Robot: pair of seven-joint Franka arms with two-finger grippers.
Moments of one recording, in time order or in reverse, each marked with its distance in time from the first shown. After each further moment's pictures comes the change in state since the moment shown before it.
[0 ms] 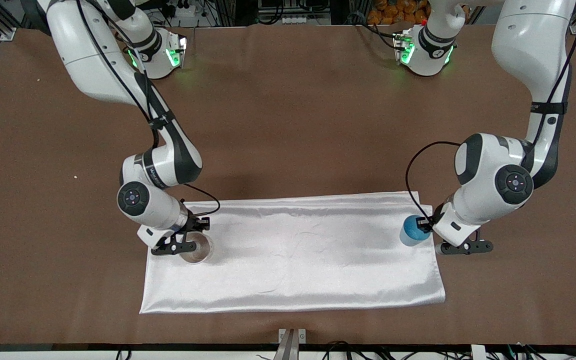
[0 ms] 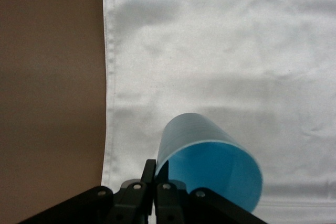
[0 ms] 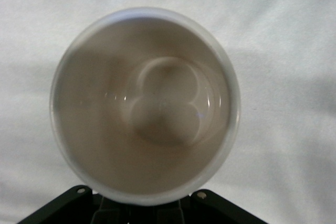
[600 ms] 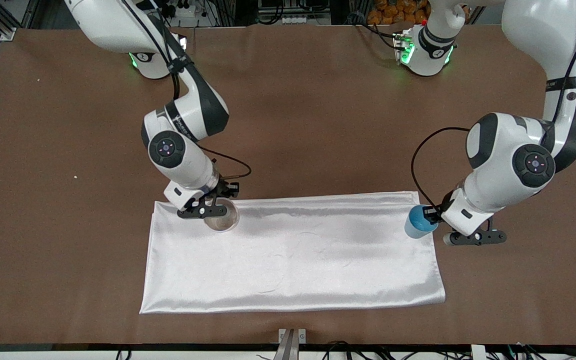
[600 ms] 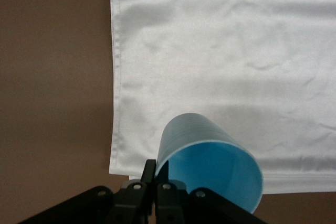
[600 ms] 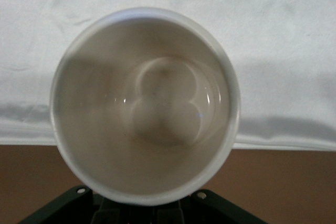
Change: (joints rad) left arm -0.008 -0.099 -0.004 0.001 0.000 -0.105 0.000; right arm 0.165 -0.216 0.001 -0.120 0.001 -0.102 0.263
